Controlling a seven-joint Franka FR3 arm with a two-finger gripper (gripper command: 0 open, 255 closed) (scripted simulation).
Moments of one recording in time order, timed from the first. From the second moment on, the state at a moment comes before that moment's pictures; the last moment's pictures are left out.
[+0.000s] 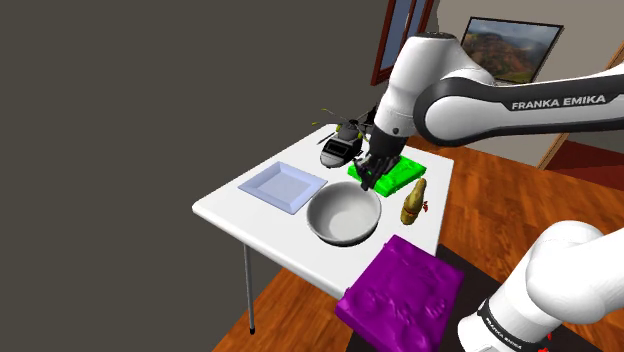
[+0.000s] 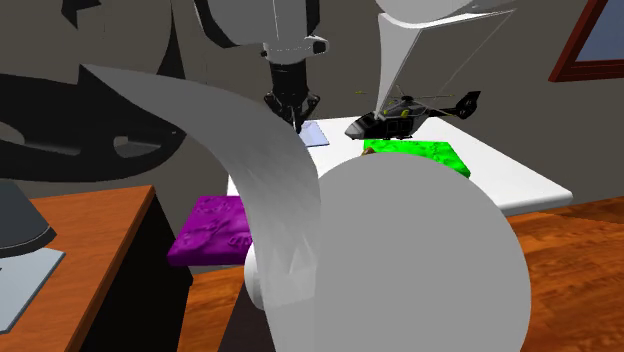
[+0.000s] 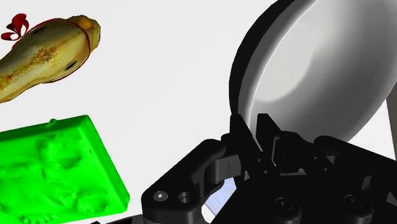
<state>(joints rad) 0.02 -0.58 0.31 -2.46 0.11 2.03 0.43</state>
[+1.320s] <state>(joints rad) -0.08 -0.53 0.08 -2.28 0.01 1.90 0.17</state>
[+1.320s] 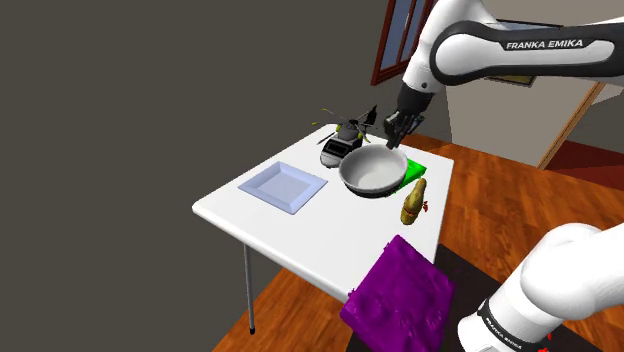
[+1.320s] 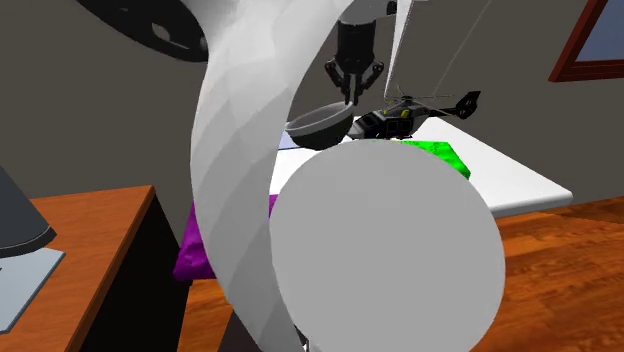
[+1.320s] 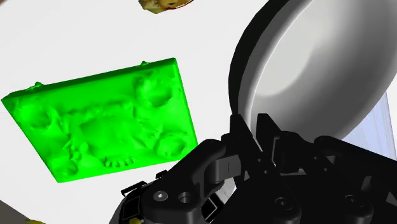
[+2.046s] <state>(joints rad) -0.16 -0.34 -0.11 -2.08 -0.03 1.89 -0.08</state>
